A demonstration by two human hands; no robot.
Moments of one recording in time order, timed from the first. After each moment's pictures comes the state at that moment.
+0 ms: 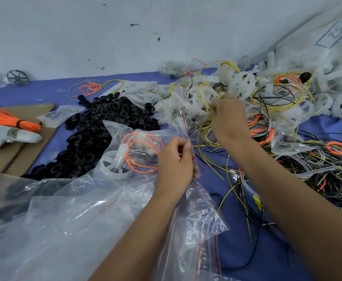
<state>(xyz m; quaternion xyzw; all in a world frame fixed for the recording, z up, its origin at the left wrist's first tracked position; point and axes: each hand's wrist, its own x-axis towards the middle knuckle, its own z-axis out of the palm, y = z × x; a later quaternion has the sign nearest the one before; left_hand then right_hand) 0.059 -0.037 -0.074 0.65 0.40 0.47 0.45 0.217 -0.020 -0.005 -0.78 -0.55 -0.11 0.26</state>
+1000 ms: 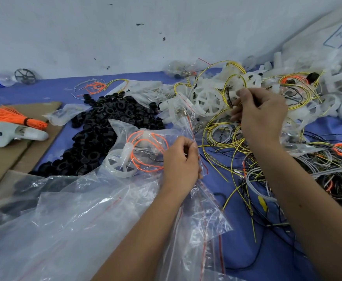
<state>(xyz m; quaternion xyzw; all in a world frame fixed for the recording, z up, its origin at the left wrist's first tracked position) 0.060 -0.037 -0.075 0.64 0.40 0.47 0.46 0.228 -0.051 0.003 -0.62 -0.41 0.01 0.67</state>
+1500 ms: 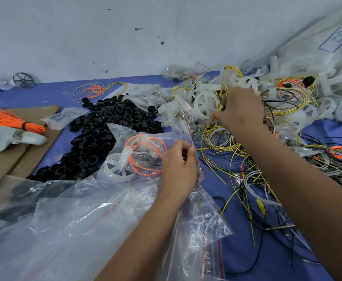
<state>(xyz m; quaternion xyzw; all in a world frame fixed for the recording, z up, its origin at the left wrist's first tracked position) 0.058 -0.038 -0.075 0.64 0.40 0.46 0.46 0.234 -0.013 0.021 -0.83 -0.50 -0.13 0.23</state>
